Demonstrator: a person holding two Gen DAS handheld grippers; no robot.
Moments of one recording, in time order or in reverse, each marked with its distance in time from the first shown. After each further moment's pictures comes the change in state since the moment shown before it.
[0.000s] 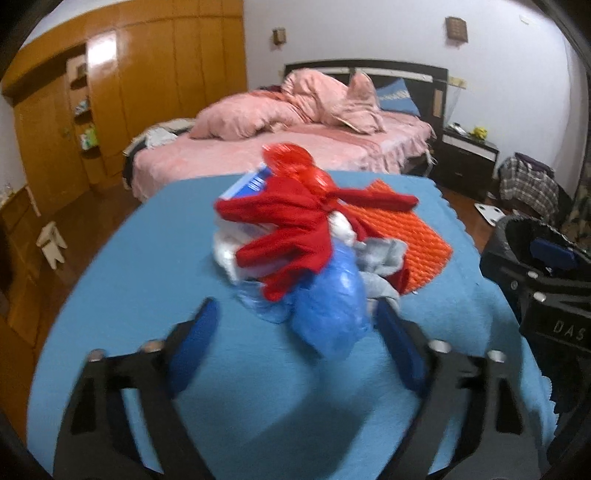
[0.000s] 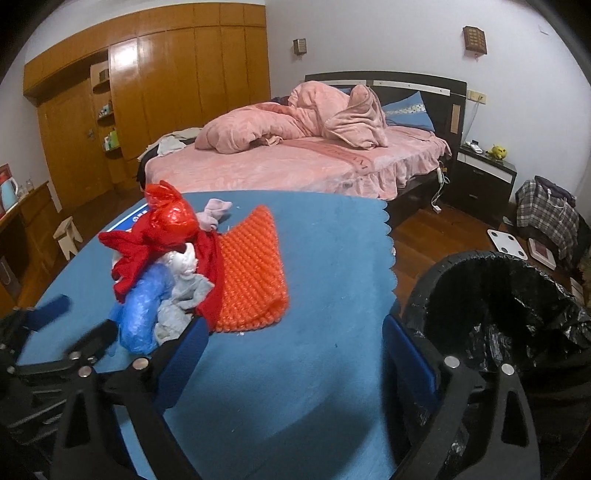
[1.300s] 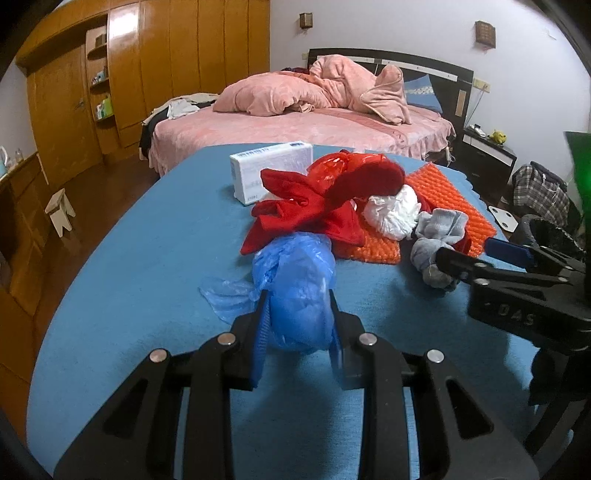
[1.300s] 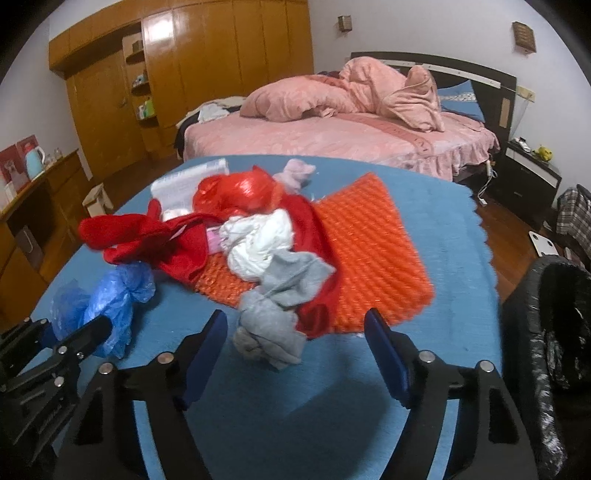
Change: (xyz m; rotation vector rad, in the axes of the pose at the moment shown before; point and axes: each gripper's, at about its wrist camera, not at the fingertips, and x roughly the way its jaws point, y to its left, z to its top) left arm -0.010 0.067 -0.025 -0.094 0.060 0.035; right arm 0.054 0.087 -0.007 -0.097 0.112 0.132
